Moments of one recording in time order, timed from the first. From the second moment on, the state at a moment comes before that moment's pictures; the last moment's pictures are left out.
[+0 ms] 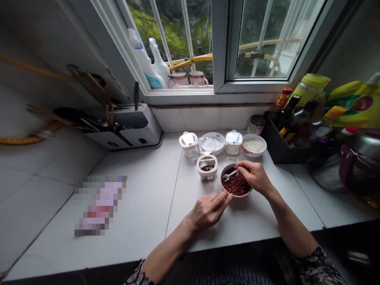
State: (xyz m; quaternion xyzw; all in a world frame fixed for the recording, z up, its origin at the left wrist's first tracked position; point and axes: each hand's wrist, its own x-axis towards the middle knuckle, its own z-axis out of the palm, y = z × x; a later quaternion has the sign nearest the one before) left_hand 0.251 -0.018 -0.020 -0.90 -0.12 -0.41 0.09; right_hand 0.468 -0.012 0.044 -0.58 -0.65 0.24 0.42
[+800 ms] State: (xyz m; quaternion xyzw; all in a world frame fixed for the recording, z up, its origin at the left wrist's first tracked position) left_hand 0.250 -0.018 -0.023 -0.91 -0.12 -0.40 0.09; right_hand 0.474 -0.010 0.044 -0.60 -0.61 0.27 0.44
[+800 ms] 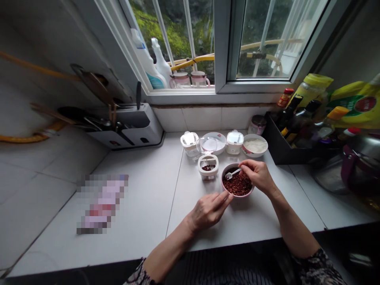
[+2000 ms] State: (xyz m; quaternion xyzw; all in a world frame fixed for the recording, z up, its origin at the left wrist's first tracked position) left_hand 0.251 -0.019 -0.018 -0.90 -0.12 -0.41 0.10; right_hand 0.478 -0.013 0.051 -0.59 -0.59 0.35 0.42
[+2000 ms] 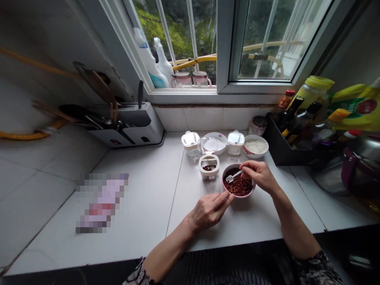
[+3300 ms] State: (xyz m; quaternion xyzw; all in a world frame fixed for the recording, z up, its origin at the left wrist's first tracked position) left_hand 0.251 -0.019 -0.018 -0.90 -0.12 -0.41 0.09; right_hand 0.483 -0.011 0.048 -0.59 -0.57 0.39 0.43
